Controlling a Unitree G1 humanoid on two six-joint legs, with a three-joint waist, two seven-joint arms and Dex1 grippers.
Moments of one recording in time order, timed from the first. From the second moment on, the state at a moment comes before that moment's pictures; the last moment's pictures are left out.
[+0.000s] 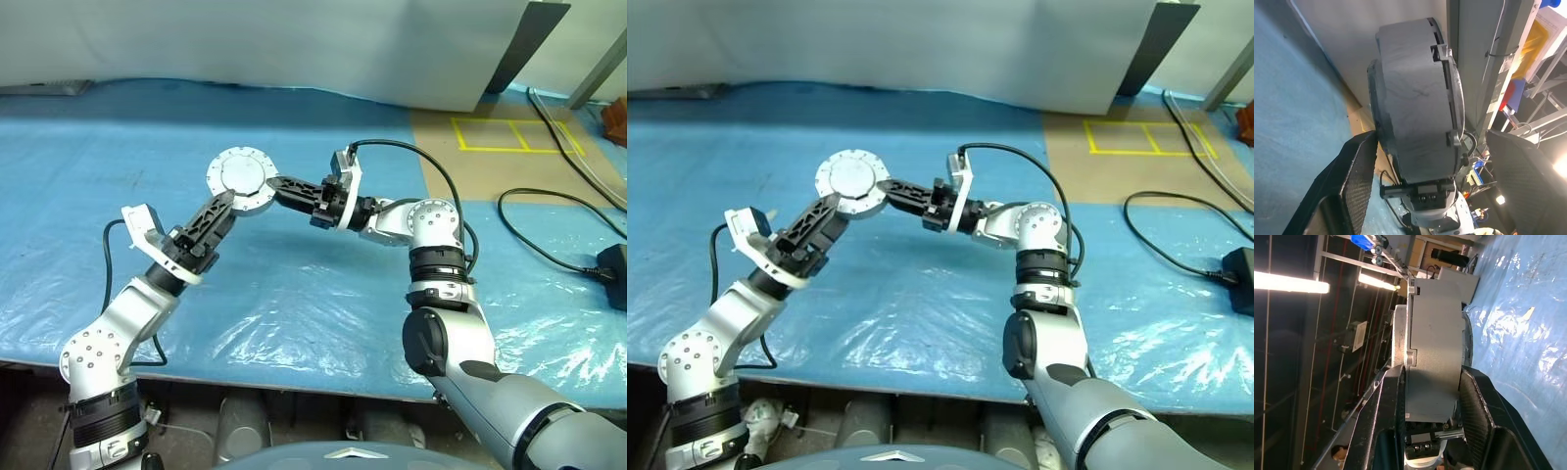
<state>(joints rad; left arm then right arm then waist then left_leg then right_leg) -0.15 0.21 0.43 -0.24 -1.59 0.87 -0.23 -0.92 0.00 -0.40 0.47 0.86 1.37 0.61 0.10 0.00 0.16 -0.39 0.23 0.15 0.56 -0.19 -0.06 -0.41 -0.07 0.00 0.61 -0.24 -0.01</state>
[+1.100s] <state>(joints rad) -0.35 0.10 0.31 -0.03 -1.38 0.72 -0.28 -0.91 -0.01 -0.38 0.47 0.86 1.33 0.56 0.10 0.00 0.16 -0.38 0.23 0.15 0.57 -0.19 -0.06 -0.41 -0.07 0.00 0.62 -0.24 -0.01</state>
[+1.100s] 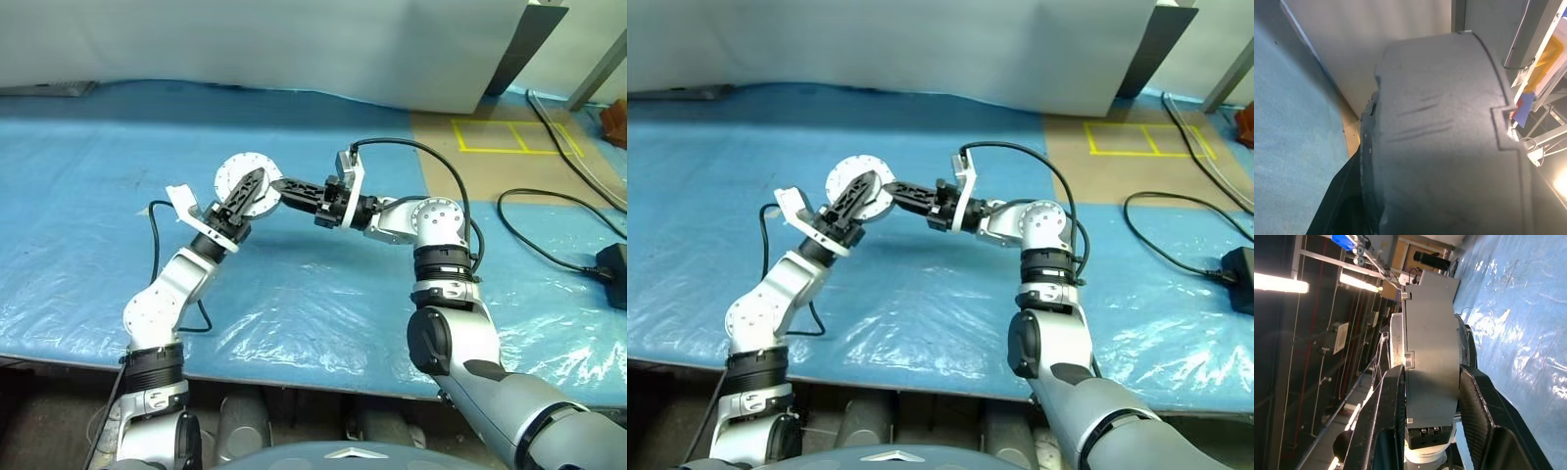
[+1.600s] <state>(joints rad) -0.45 0.10 0.32 0.05 -1.30 0.67 -0.27 -0.94 0.00 -0.42 0.51 0.86 1.30 0.51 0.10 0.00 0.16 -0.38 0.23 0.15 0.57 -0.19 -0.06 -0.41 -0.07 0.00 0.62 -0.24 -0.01</state>
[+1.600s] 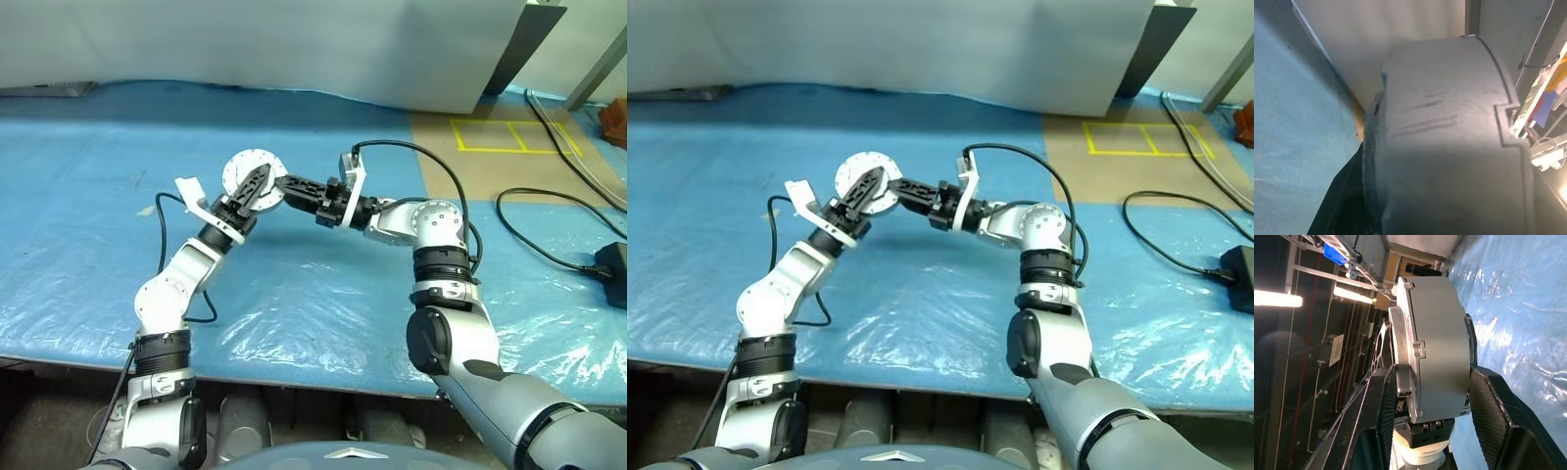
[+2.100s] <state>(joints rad) -0.65 0.37 0.56 0.60 -0.98 0.35 -0.28 -0.94 0.03 -0.38 0.52 0.87 1.32 0.51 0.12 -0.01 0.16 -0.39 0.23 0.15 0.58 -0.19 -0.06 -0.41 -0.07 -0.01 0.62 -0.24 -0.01</state>
